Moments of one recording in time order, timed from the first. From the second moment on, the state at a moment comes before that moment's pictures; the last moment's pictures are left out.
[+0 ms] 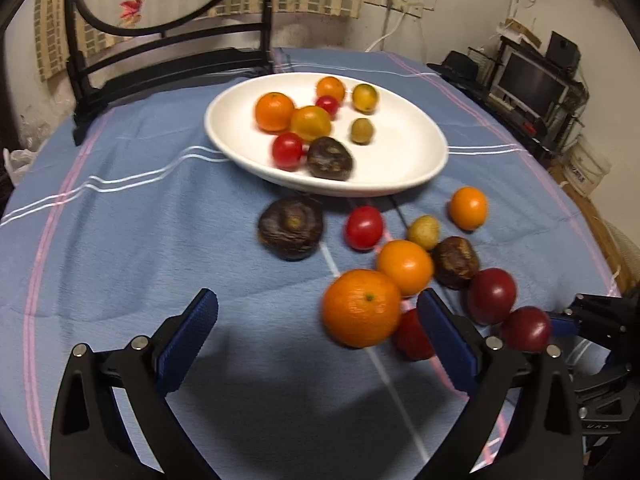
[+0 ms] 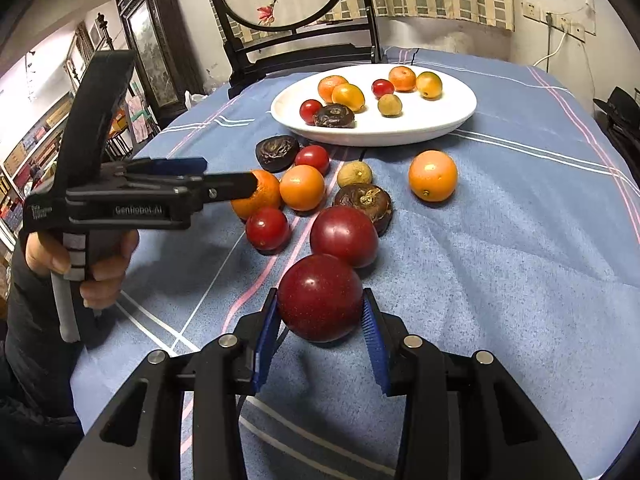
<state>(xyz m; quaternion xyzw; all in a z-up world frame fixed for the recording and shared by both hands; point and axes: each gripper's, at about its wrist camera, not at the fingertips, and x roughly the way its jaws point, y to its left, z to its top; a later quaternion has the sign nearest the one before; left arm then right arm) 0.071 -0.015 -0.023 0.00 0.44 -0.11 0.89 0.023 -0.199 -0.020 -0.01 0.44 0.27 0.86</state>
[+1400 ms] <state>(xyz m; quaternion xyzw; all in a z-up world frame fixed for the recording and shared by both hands) 0.184 -0.009 0.020 -0.10 0.39 -0.03 0.91 0.167 -0.162 0.010 -0.04 0.37 0.21 0.90</state>
